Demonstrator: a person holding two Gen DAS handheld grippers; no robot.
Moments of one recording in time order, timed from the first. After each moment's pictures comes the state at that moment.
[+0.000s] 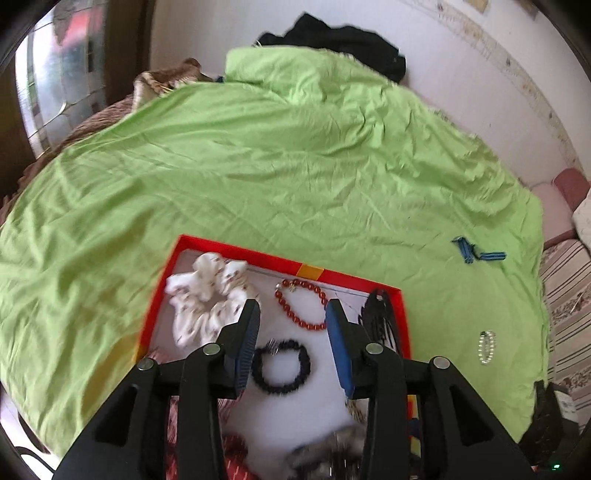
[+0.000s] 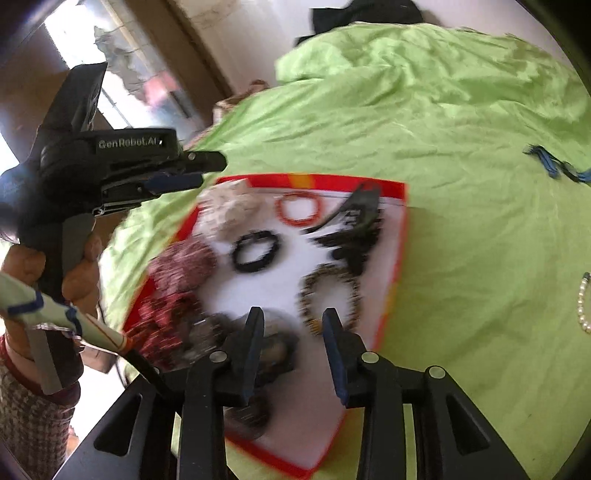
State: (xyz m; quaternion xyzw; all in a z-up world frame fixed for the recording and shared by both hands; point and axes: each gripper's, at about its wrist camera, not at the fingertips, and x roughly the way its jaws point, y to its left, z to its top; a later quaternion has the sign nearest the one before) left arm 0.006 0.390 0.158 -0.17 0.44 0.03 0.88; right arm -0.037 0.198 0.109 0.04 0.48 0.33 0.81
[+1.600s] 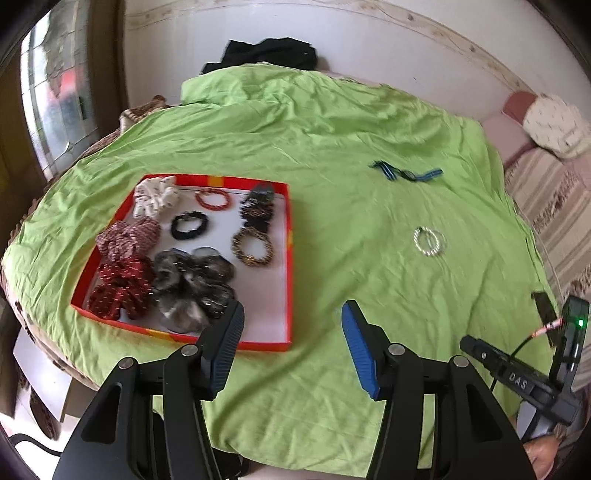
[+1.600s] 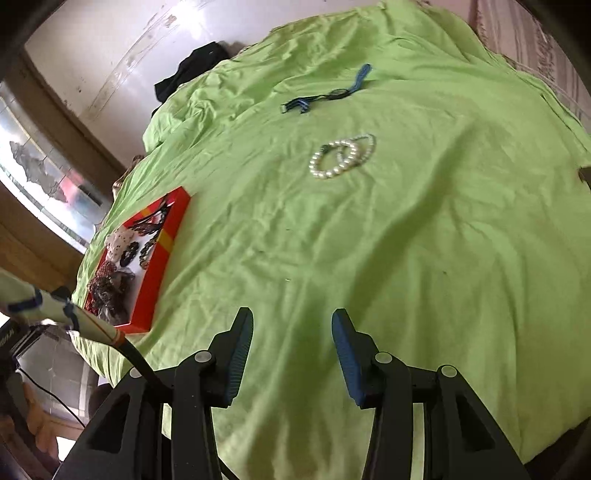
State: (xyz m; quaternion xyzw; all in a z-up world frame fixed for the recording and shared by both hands) left arm -0.173 0.189 0.160 -0.06 0.42 0.02 0.91; right arm -0.145 -0.066 0.092 0.19 0.48 0.11 0.85
